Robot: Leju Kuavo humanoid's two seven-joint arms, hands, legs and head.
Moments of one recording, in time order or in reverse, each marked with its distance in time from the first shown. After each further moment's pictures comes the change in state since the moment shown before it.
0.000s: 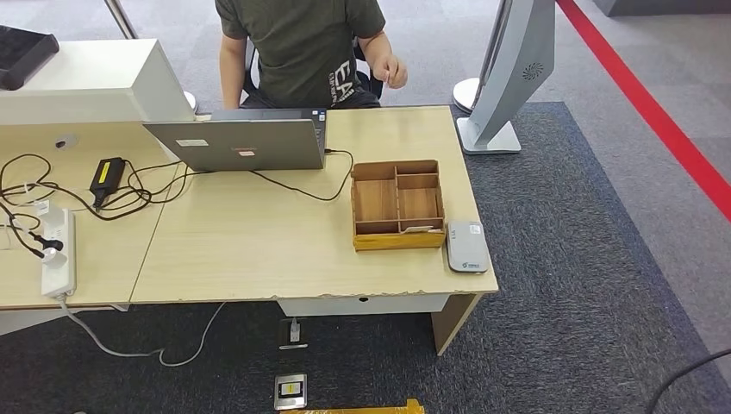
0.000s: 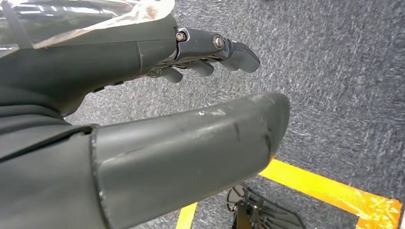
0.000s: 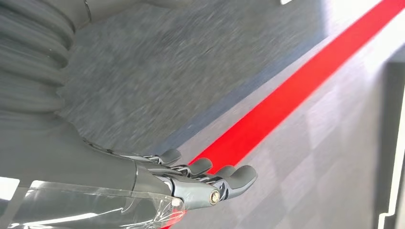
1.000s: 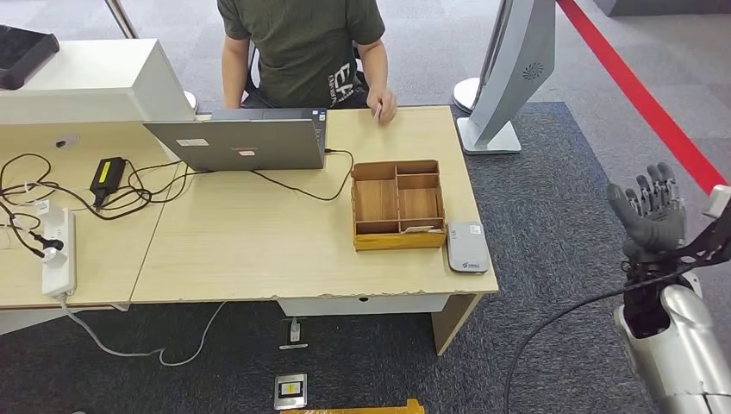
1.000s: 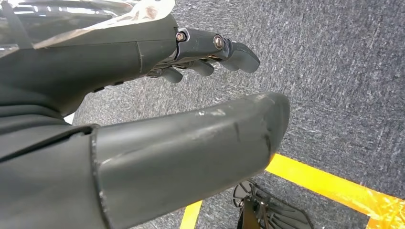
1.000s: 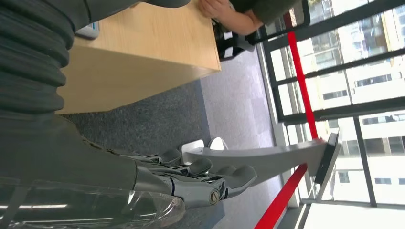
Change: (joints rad) left arm -0.005 -0.014 -0.009 0.000 0.024 0.019 0.024; right arm 0.102 0.191 0.361 -0.694 -0.428 -0.001 -0.010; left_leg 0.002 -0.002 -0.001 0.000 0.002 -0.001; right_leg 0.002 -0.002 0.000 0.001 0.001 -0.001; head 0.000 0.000
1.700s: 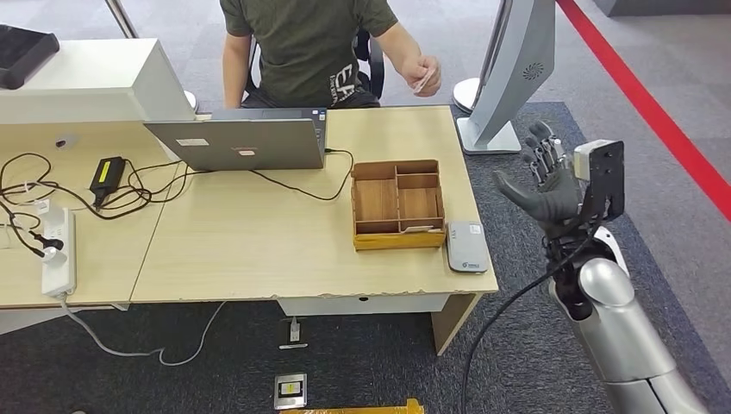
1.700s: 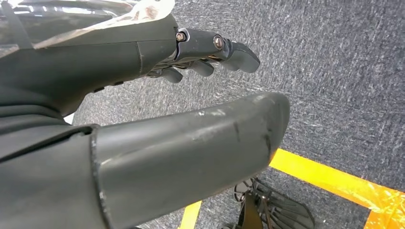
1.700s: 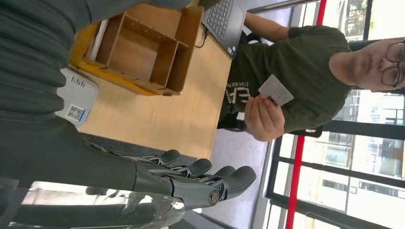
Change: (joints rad) left arm -0.001 -0.009 0.000 0.000 0.006 -0.010 -0.002; right arm -0.114 0.086 0.287 -0.227 0.316 -0.048 0.224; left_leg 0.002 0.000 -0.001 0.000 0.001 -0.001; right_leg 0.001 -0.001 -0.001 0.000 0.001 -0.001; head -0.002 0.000
